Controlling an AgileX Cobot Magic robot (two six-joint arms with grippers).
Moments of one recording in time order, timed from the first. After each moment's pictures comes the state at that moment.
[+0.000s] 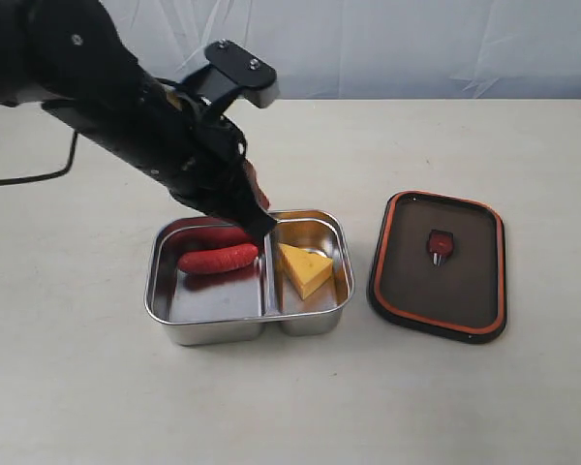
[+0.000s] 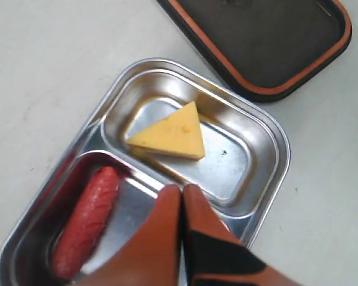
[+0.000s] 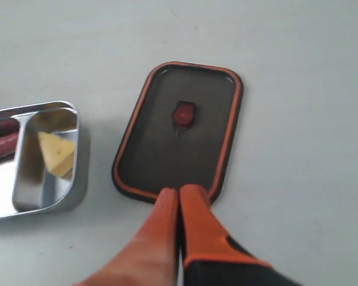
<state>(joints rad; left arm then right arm) -0.62 1.60 -1.15 -0.39 0.67 0.52 0.84 0.75 -0.79 -0.44 1.03 0.81</state>
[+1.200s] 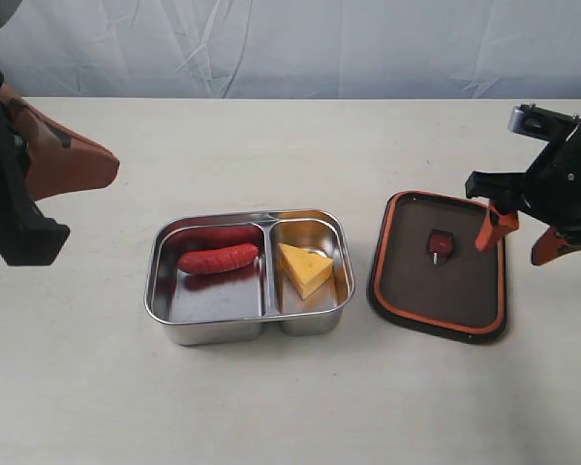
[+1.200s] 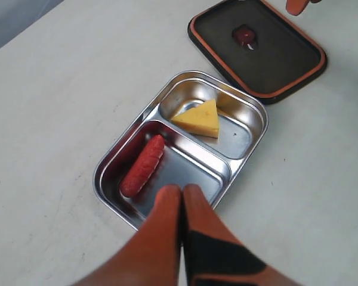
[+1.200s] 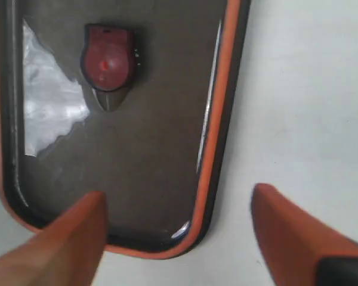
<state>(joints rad) -0.62 0.98 -0.95 -0.18 0.80 0.33 0.16 1.77 -1.06 0.27 0.88 -0.02</state>
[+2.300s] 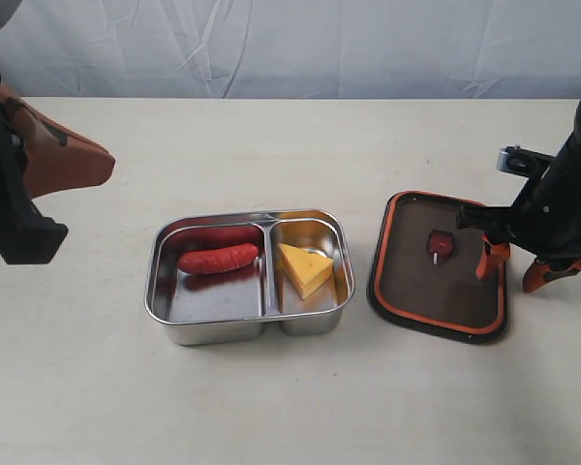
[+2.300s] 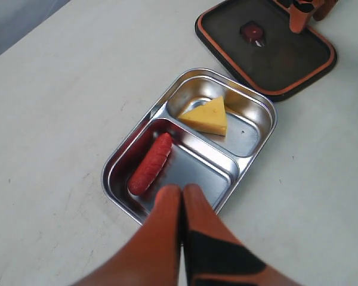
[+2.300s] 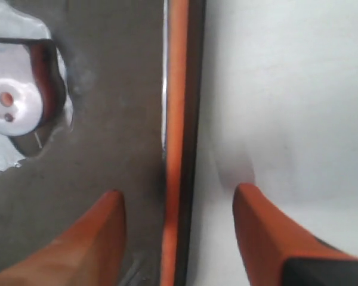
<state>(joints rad) -0.62 0.98 -0.95 -0.16 0.80 0.32 0.16 1.93 -1.06 0.22 0.79 0.06</state>
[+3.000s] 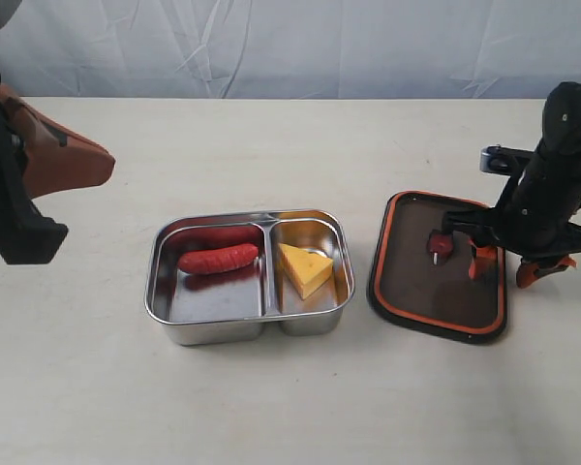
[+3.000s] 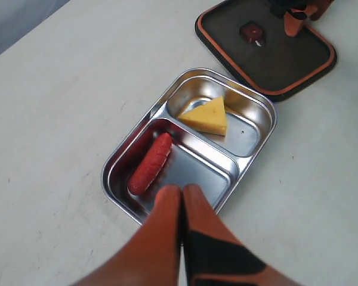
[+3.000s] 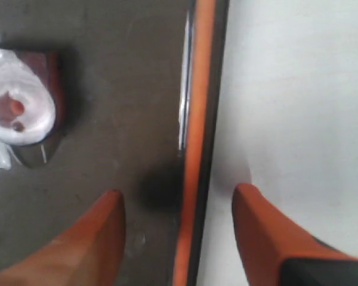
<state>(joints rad) -0.62 0.98 -0.95 -0.16 0.80 0.32 0.25 1.93 -1.06 0.05 0.75 0.22</state>
